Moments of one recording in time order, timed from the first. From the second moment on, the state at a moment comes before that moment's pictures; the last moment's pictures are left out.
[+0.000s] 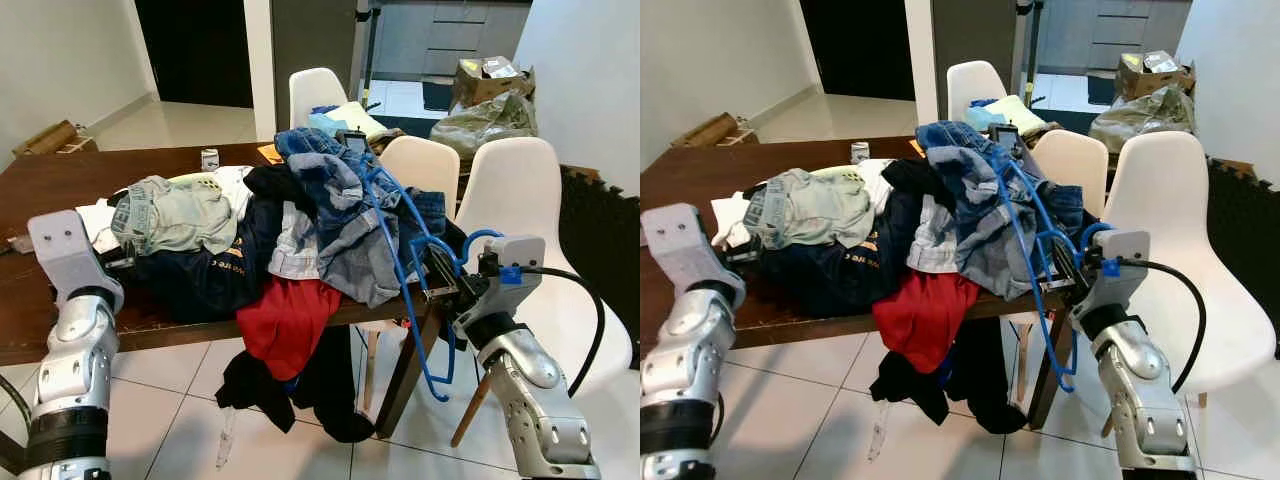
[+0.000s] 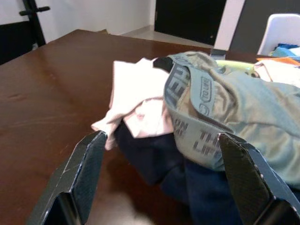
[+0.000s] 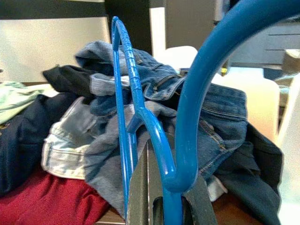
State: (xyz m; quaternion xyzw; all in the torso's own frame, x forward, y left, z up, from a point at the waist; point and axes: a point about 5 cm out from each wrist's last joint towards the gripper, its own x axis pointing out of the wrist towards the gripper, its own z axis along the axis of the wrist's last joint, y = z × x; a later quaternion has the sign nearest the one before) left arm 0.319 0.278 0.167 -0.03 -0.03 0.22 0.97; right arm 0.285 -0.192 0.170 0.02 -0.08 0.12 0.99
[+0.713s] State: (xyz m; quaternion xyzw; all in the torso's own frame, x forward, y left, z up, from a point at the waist) left arm 0.351 0.261 0.146 -0.05 0.01 0.16 0.99; right arm 0.283 -0.195 0.170 0.01 -0.06 0.12 0.99
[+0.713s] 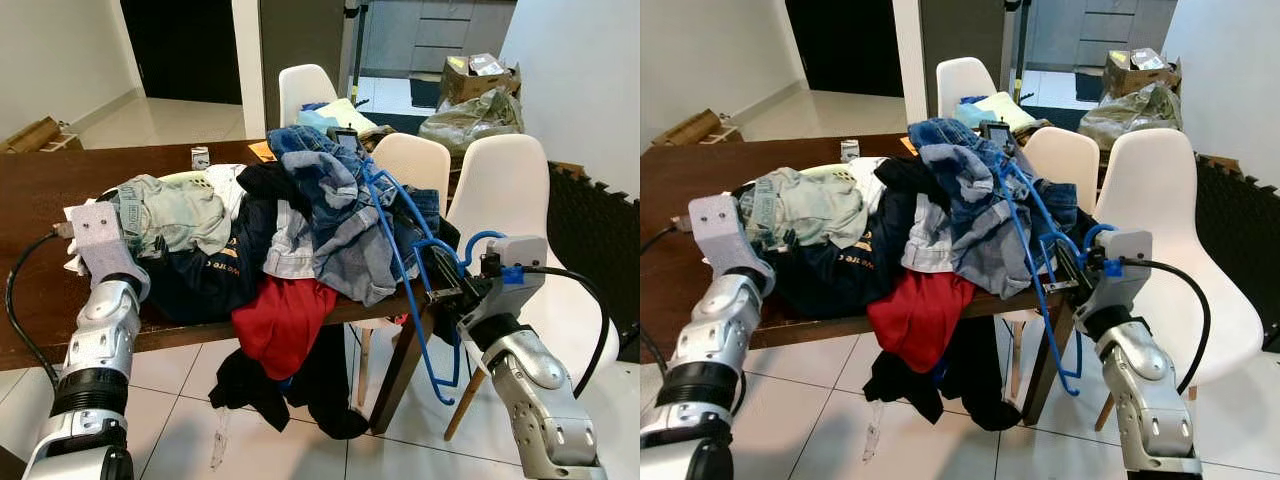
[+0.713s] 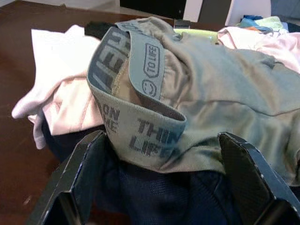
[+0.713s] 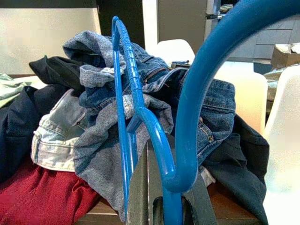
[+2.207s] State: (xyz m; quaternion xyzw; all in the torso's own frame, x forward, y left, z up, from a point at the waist) left arm 0.348 0.286 0.137 -0.06 -0.02 0.23 0.97; right arm 0.279 -0.202 0.174 -0.01 -0.06 0.12 0.99
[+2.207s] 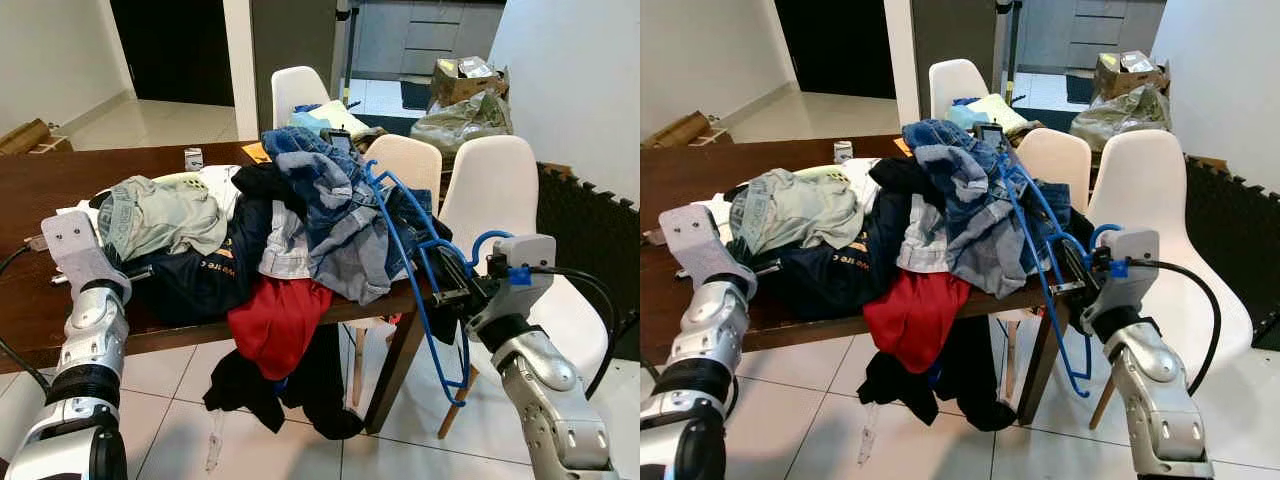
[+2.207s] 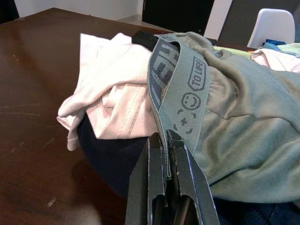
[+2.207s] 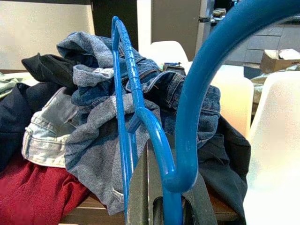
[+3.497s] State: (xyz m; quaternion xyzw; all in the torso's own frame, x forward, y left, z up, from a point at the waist) left arm 0.227 0.181 0.319 -0.18 -0.24 -0.69 0.66; right arm 0.298 -0.202 0.174 0.02 -0.07 0.09 0.99
